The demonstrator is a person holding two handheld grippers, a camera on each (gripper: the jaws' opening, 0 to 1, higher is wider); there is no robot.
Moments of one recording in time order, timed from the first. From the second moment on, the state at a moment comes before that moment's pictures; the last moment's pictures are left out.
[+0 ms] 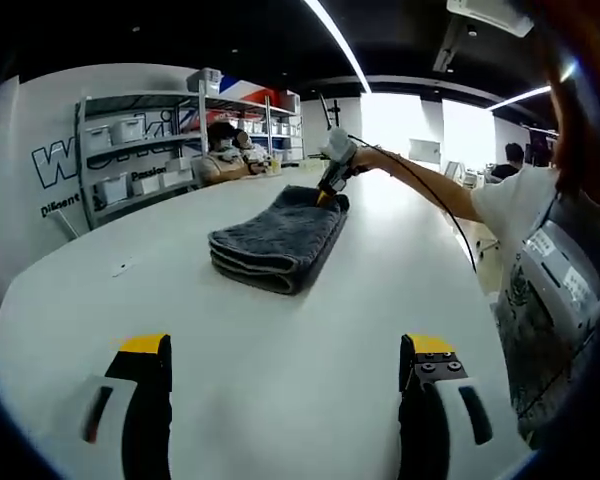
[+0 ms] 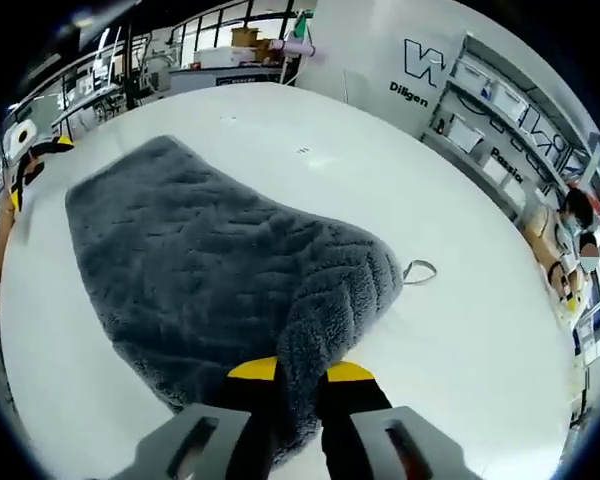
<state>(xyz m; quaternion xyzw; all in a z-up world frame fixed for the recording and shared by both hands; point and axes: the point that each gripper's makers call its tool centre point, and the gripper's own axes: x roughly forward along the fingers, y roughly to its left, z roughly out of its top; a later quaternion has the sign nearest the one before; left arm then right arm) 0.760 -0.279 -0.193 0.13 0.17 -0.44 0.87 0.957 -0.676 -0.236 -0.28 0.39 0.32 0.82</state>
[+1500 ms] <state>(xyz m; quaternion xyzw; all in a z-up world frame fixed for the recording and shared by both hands) 0.757 -0.279 -0.194 0.14 0.17 -0.45 0.87 0.925 -0.583 -0.143 -0.37 0.29 0.37 0.80</state>
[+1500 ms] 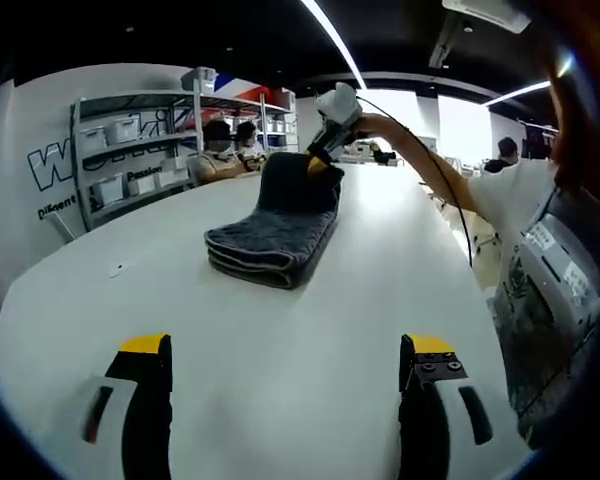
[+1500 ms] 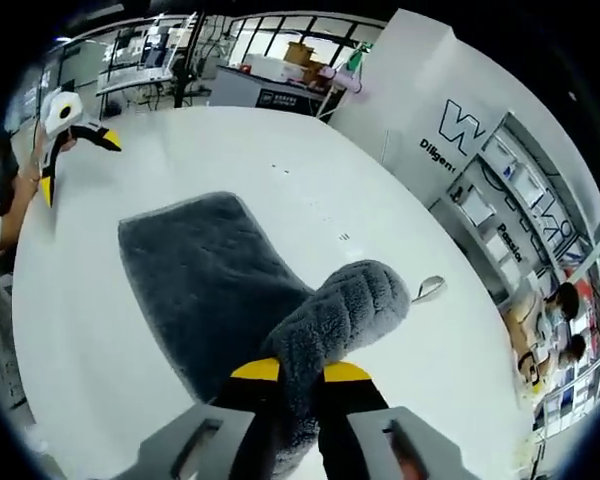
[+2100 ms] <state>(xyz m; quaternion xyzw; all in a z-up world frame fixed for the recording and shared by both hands) 0.755 -0.277 -0.194 0.14 0.17 -0.45 0.87 0.920 -0.511 -0.129 -0.37 0.25 0.42 0.79</state>
